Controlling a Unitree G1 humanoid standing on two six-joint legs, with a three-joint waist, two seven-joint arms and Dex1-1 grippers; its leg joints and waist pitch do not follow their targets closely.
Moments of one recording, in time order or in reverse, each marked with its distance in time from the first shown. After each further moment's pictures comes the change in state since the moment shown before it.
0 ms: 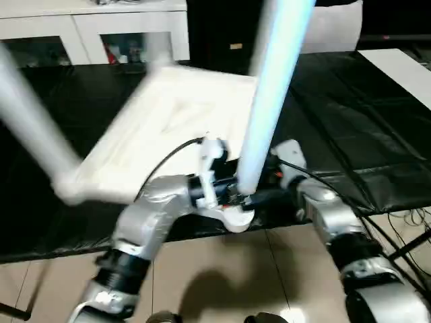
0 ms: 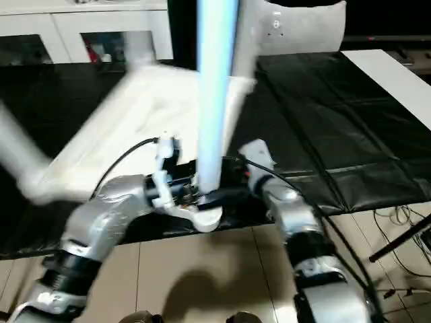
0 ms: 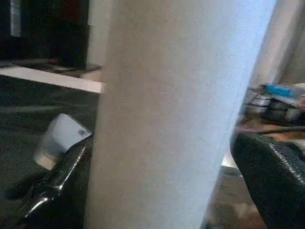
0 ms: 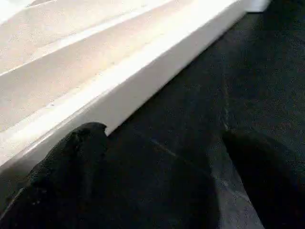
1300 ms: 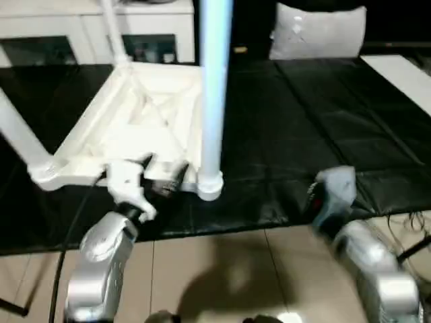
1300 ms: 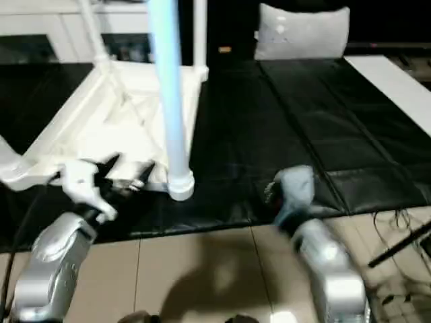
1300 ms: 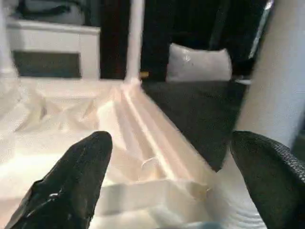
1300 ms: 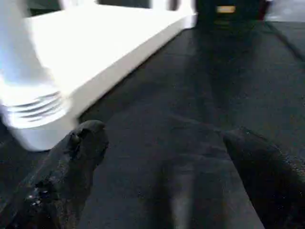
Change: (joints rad) left arm 0.462 0.007 0.248 -0.310 0.180 -0.188 0.524; right arm 0.656 -0.030 -0.033 -1.008 0.180 0.274 -0.063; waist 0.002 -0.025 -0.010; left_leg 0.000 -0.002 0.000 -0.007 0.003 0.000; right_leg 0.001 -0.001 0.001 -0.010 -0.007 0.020
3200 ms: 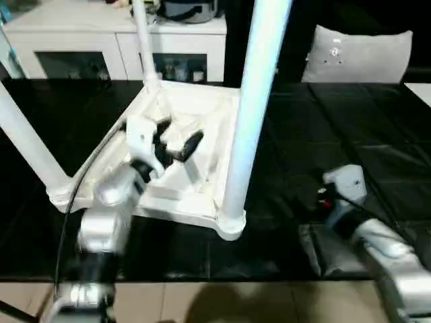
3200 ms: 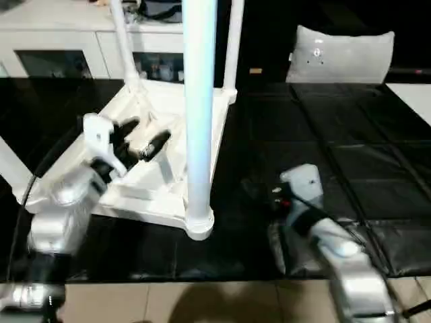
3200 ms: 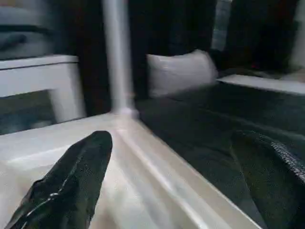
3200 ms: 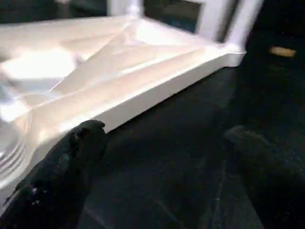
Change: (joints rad) left arm -0.454 0.193 -0.040 0.437 -0.060 0.008 -0.362; right arm -0.095 -0.232 -0.071 0.080 0.031 -0.050 0.265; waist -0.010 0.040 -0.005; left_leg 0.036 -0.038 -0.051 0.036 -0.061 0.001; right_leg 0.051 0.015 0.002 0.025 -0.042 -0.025
